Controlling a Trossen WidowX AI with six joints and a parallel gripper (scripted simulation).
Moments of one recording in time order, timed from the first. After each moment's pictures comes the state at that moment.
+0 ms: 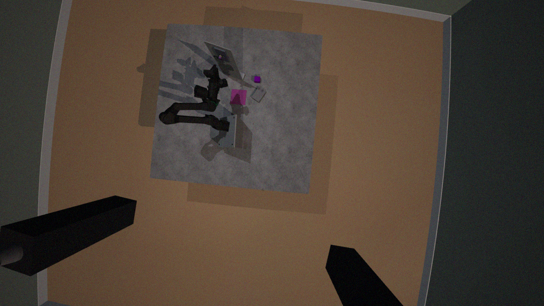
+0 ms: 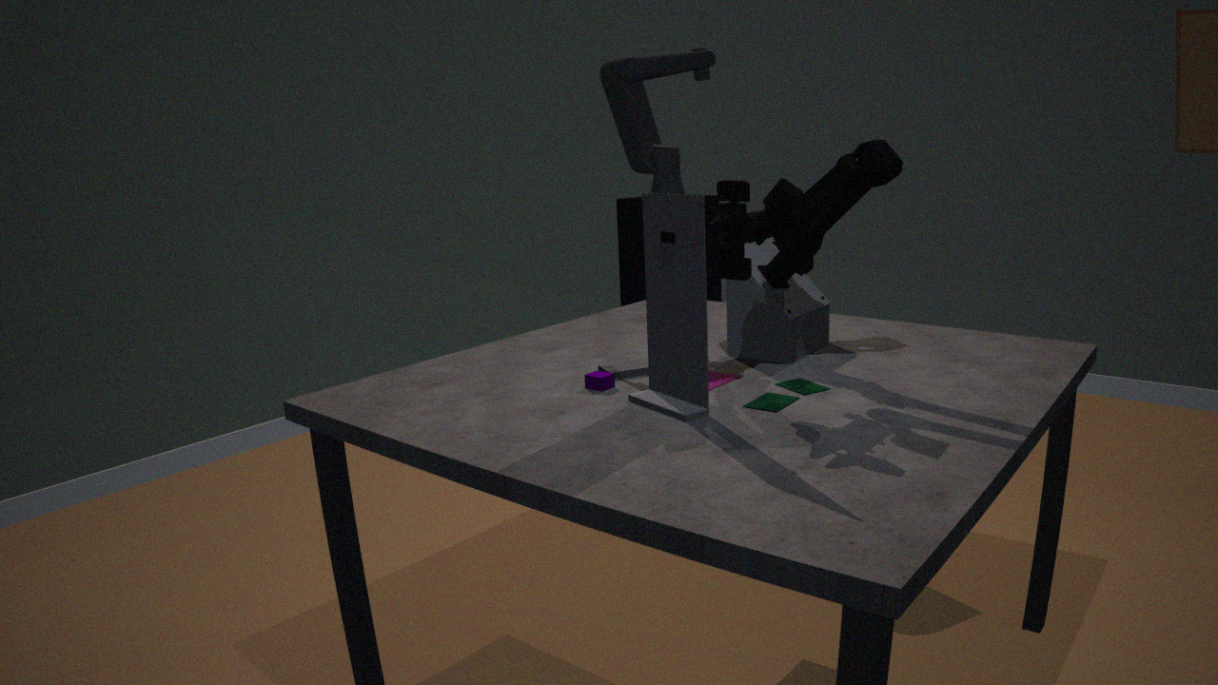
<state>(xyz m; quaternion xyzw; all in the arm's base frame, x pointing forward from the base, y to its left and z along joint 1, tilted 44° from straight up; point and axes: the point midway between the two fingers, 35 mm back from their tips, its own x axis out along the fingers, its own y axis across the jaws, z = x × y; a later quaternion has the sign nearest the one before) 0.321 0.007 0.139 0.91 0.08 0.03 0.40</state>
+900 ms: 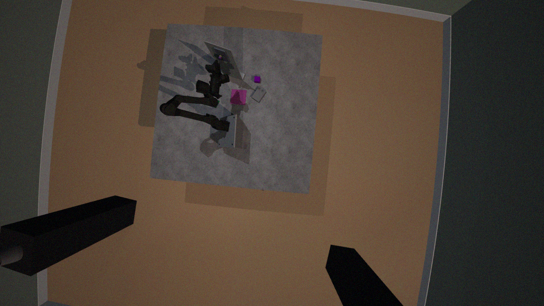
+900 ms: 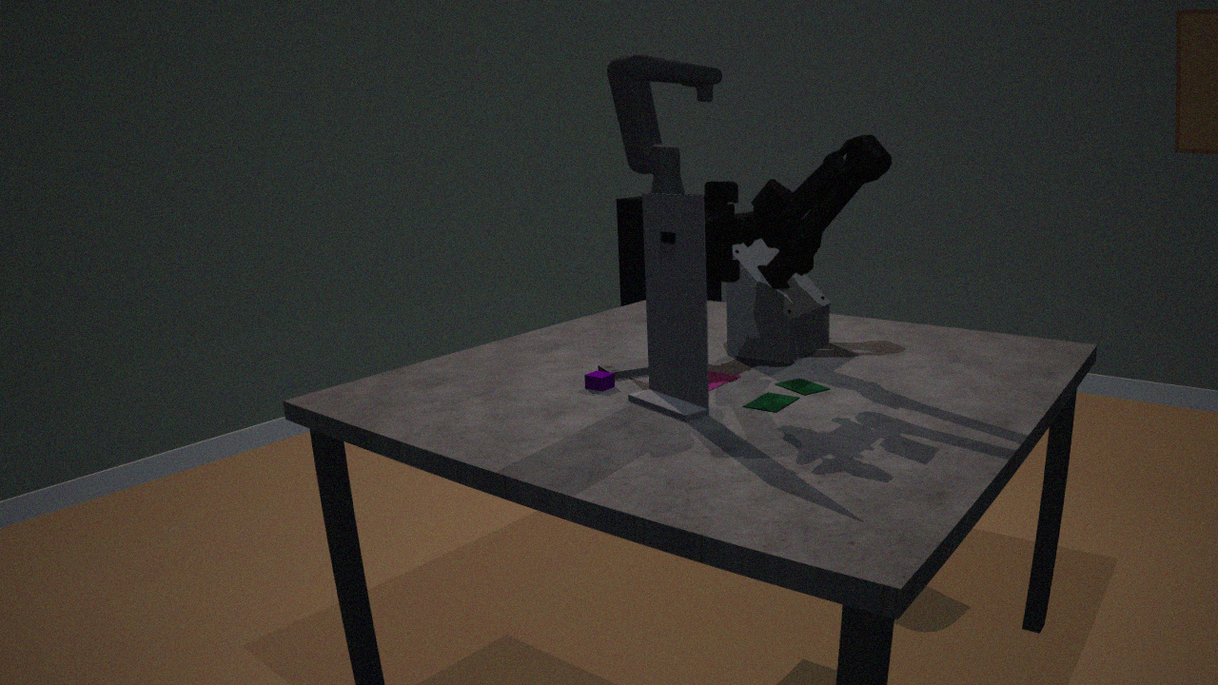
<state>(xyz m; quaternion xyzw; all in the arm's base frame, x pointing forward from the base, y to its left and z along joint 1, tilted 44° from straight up) 0.351 0.007 0.134 0.91 0.08 0.03 0.39</state>
